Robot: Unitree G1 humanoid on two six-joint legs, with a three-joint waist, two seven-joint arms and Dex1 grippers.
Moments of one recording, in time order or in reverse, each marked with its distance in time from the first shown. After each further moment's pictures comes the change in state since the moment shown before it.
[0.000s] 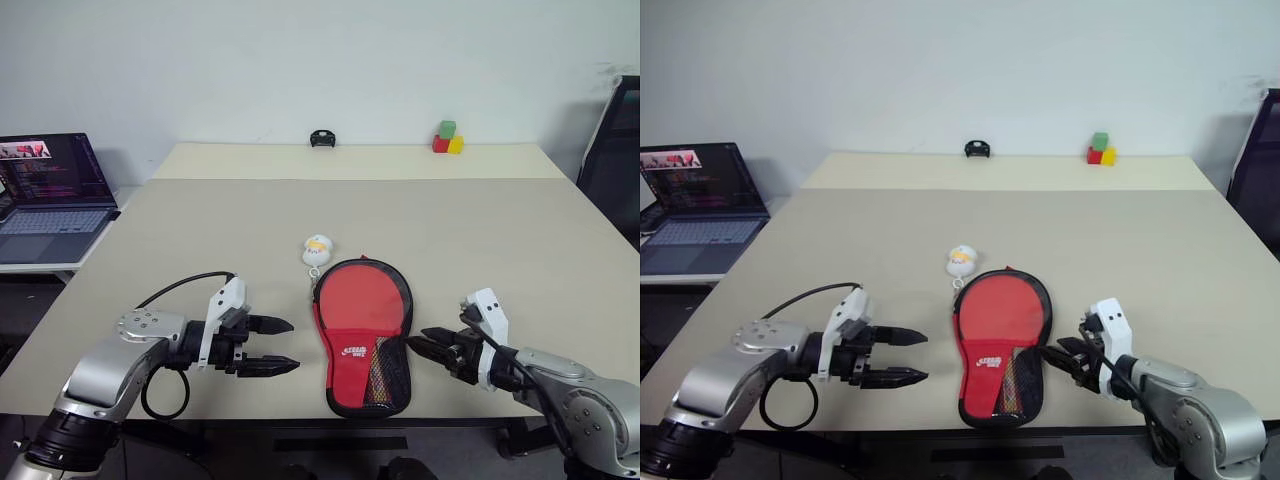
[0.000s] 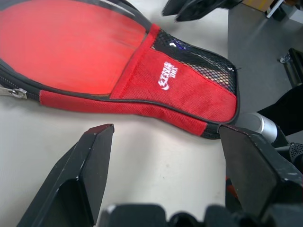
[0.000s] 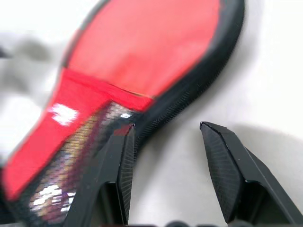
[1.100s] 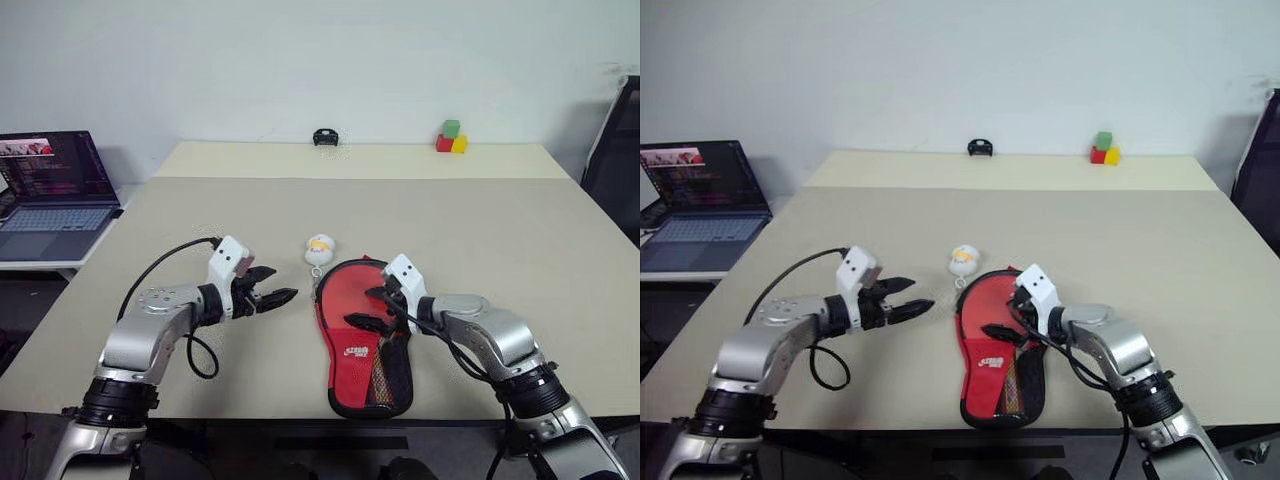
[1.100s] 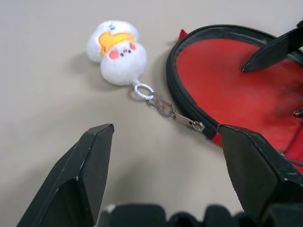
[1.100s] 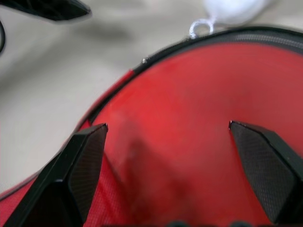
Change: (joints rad) left arm -0.210 -0.198 0.034 0.183 0.128 0.065 0.449; right arm -0.407 -0.036 0.533 0.640 -0.291 -0.583 0.156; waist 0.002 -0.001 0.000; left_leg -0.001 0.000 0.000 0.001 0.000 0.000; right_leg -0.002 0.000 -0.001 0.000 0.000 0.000
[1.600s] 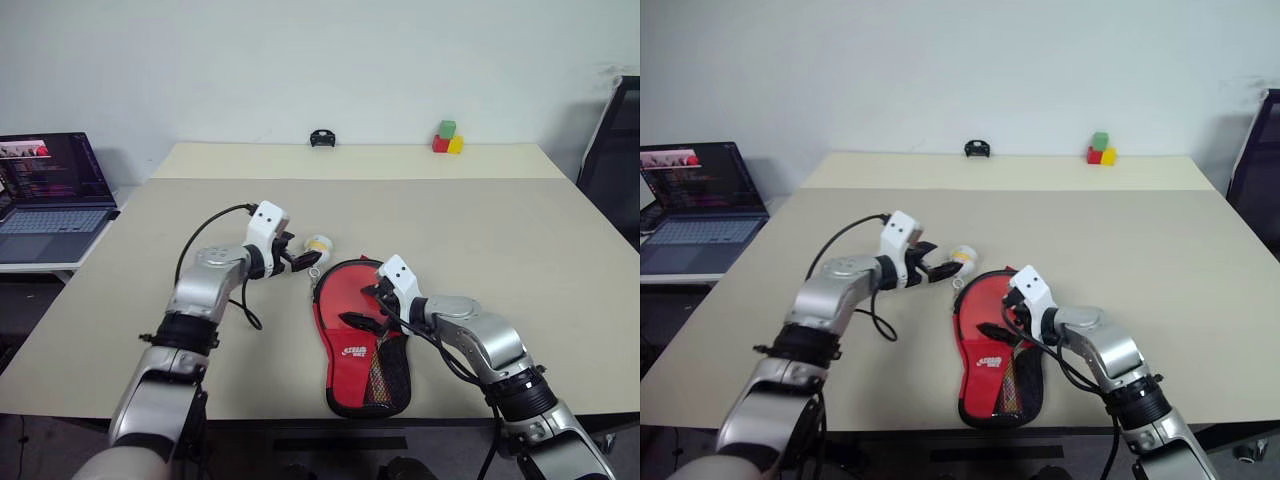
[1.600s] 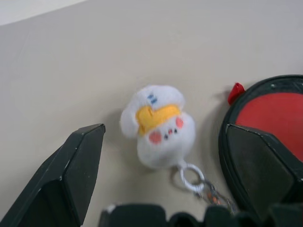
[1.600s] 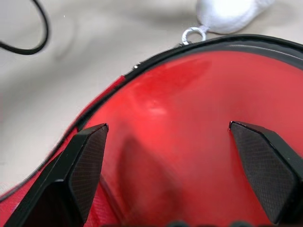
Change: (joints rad) left arm -0.406 -0.197 -0.102 0.548 0.197 -0.165 0.092; right arm 0.020 0.064 0.000 0.002 -0.044 -0.024 -0.010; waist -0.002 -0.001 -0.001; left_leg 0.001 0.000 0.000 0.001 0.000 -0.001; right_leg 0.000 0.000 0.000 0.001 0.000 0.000
